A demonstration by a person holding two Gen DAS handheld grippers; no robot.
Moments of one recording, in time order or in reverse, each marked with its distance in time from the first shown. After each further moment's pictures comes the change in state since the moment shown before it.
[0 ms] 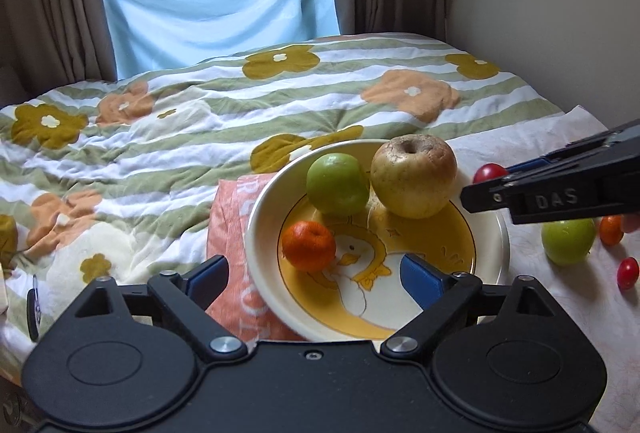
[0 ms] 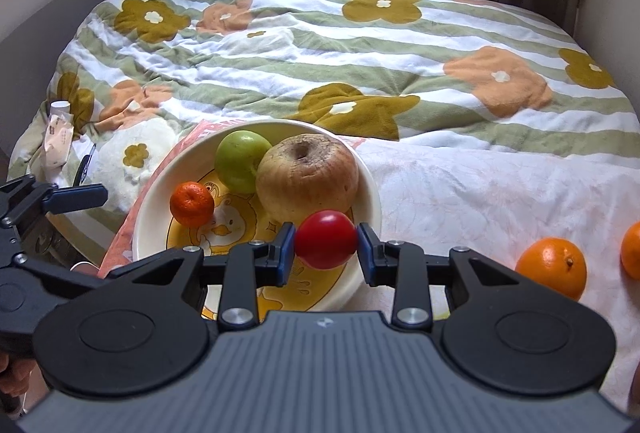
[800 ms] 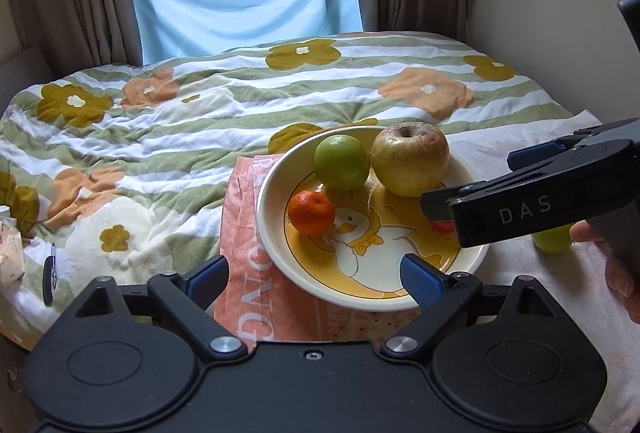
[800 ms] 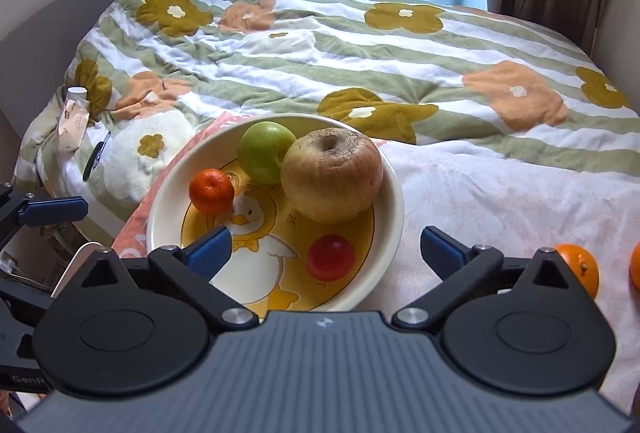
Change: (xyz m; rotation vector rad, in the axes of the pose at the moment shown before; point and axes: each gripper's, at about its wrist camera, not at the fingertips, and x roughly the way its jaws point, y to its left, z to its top) left arm -0.030 -0.013 -0.014 -0.061 0.016 0.056; right arm -0.009 0.009 -0.011 -0.056 -0.030 0.034
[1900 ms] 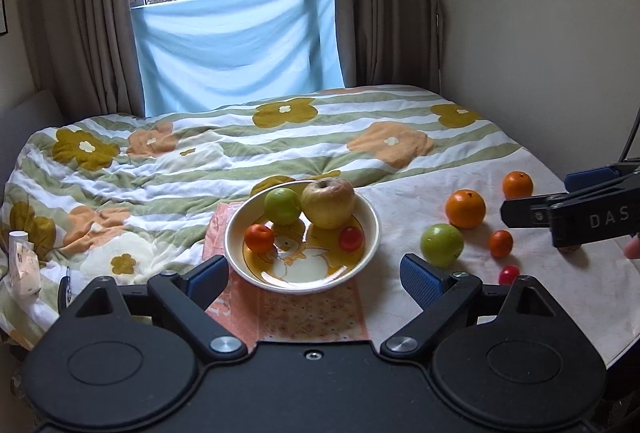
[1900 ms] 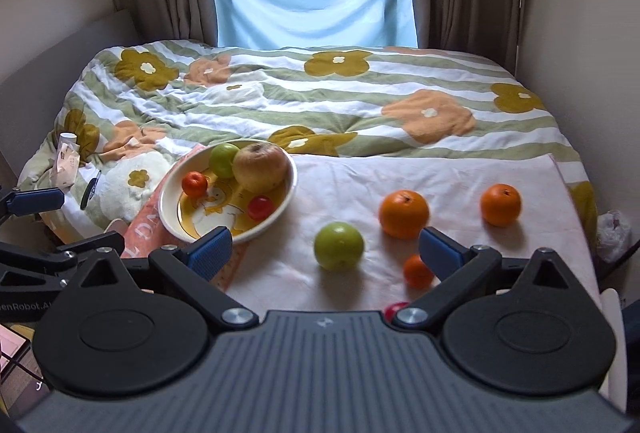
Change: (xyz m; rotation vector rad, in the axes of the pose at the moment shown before) left arm -0.129 -0.068 -0.022 0.005 -0.161 -0.006; right arm -0.189 -0.054 -0.072 0.082 -0.146 -0.119
